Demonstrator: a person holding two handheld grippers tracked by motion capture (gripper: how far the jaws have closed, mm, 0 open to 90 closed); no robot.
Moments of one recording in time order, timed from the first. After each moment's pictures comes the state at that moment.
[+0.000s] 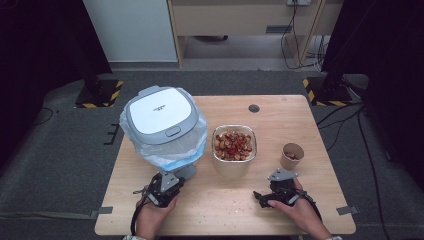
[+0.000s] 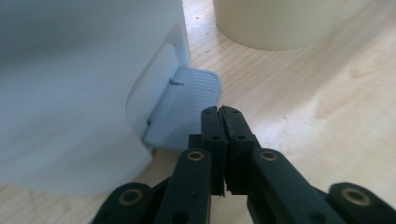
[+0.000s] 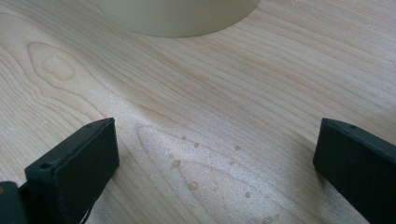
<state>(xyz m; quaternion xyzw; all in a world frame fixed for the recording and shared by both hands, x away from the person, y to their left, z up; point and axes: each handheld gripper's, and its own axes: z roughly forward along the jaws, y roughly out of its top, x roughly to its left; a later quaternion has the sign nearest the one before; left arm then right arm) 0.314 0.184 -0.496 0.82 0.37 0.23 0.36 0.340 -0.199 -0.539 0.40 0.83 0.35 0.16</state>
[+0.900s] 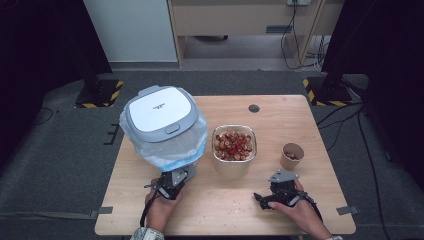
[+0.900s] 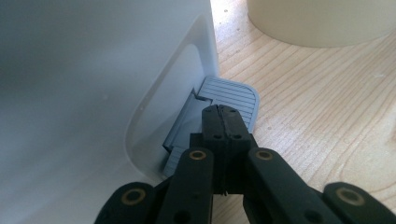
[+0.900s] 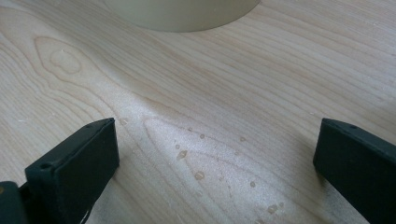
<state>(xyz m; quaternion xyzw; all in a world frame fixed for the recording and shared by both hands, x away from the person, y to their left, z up) 0.336 0.170 -0.515 0.82 0.38 0.28 0.32 0.335 -0.199 -0.538 0.40 0.83 0.34 0.16</state>
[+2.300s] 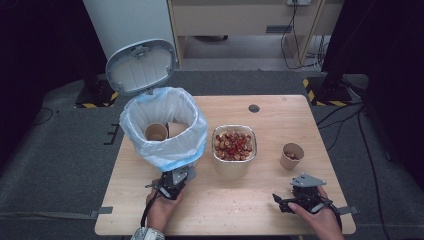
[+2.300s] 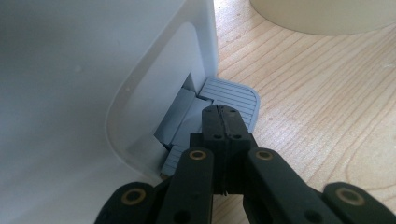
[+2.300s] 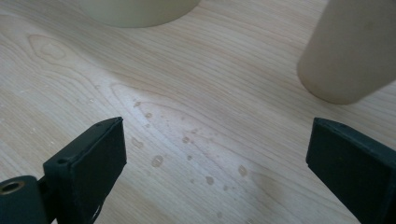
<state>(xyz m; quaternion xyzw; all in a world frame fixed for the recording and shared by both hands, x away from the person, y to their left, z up) 0.339 0.170 -0.523 0.82 0.39 0.27 0.32 0.309 -0.250 -0.511 0.43 0.81 0.35 0.19</state>
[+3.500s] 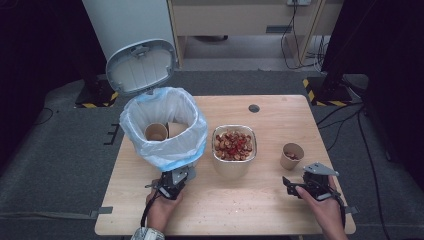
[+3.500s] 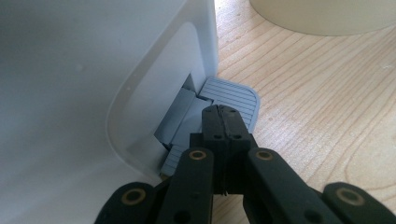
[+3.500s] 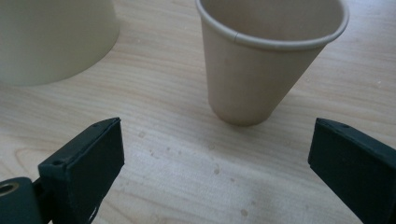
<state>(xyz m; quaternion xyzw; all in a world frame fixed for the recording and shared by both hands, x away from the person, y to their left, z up) 0.339 0.171 -0.523 0.82 0.39 0.26 0.32 0.340 -0.277 -0.508 0.51 0.74 0.36 0.24</state>
